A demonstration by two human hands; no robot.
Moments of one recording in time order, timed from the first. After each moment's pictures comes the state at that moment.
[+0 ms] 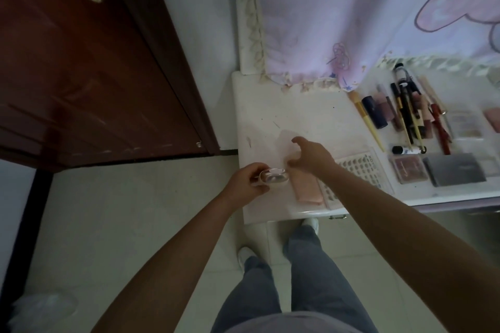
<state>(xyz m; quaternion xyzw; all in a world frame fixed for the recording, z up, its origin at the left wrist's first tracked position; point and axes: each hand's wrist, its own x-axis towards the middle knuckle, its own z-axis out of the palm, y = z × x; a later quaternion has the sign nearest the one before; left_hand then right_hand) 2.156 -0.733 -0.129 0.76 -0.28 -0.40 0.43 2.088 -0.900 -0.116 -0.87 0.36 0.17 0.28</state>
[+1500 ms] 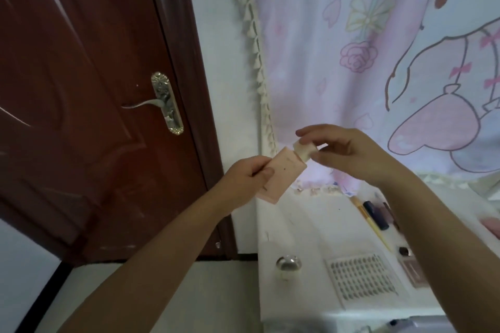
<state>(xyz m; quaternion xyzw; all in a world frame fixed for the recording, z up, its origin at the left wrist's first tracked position) 2.187 -0.732 0.125 0.76 -0.40 -0.21 0.47 2.076 -0.892 0.160 -0.86 0.02 -0.18 0.48</state>
